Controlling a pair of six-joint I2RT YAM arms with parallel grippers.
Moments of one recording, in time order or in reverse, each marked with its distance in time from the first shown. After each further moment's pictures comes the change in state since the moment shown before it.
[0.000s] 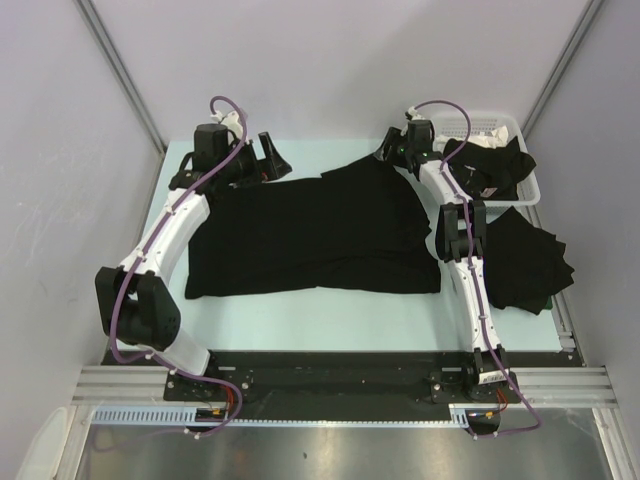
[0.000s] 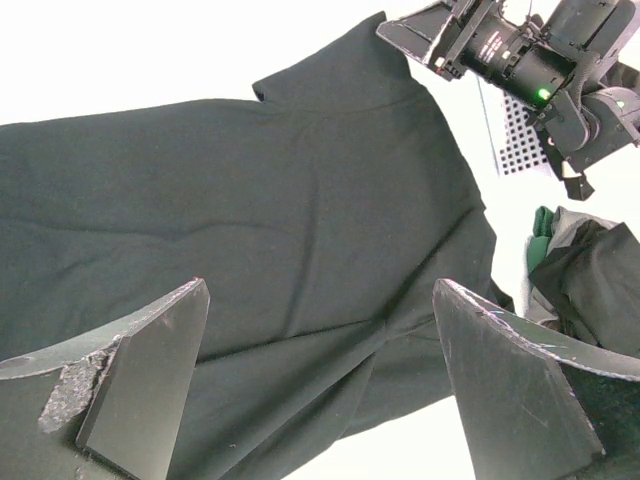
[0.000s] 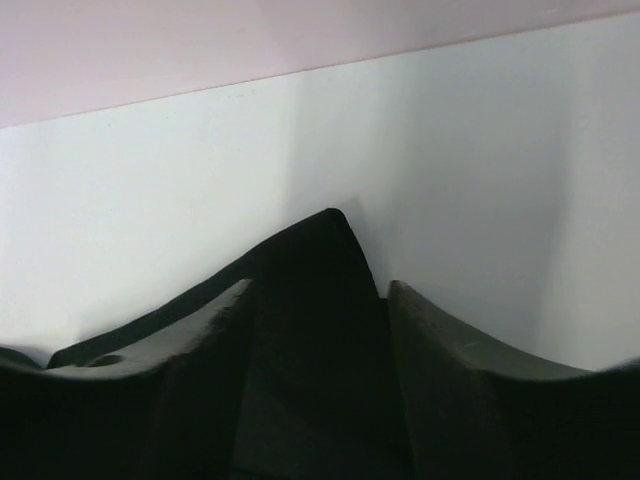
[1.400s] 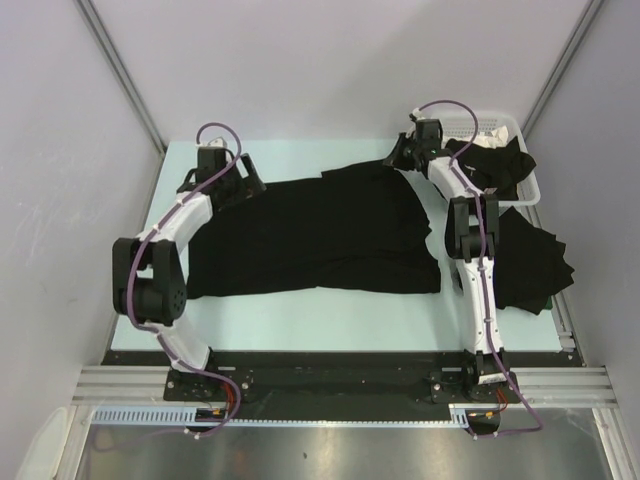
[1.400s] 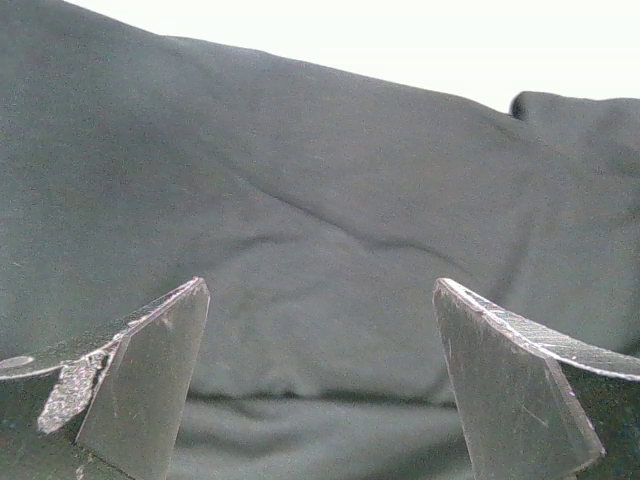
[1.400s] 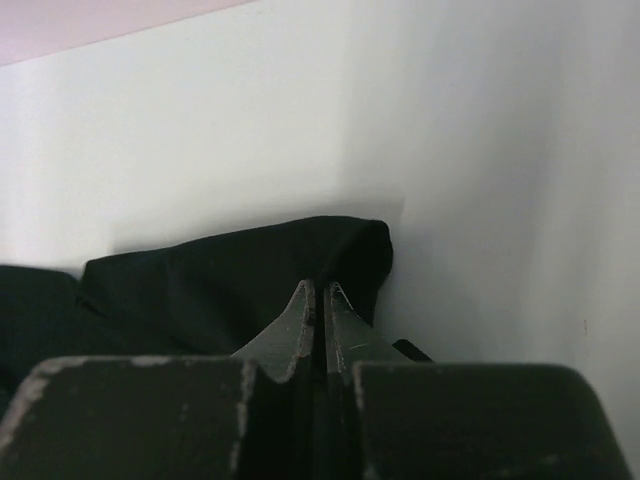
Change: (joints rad) left arm 0.095 0.140 -0.140 0.100 -0.267 -0.063; right arm -0.022 -0.169 -0.236 -0.030 -0.087 -0.018
